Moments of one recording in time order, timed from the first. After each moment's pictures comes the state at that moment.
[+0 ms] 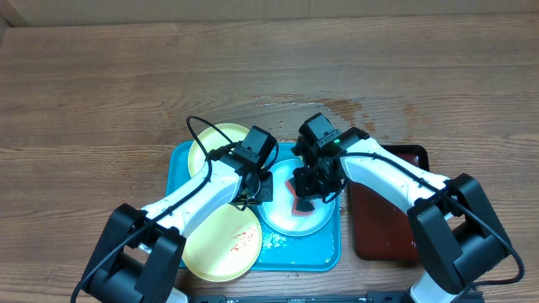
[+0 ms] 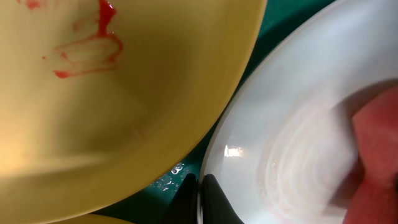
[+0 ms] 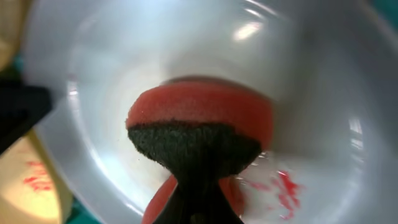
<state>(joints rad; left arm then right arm) -0.54 1.68 0.95 -0.70 0.08 -0.55 0.57 1.82 1.12 -0.79 -0.36 0.32</state>
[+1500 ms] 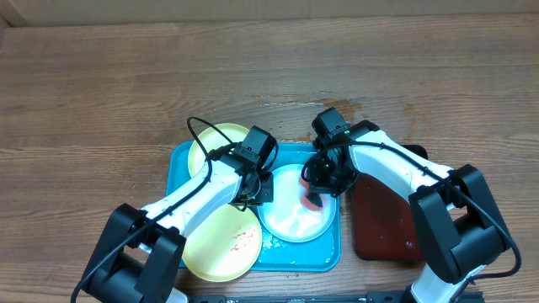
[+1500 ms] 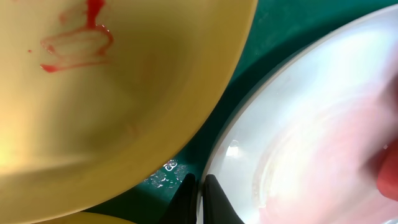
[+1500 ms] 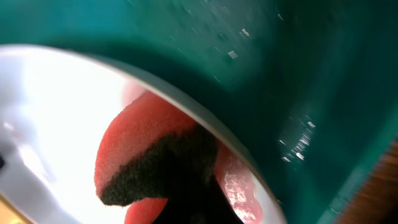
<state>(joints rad) -0.54 1.68 0.95 -0.71 0.10 -0.55 0.48 1.86 1.13 -0.85 -0.29 0.43</state>
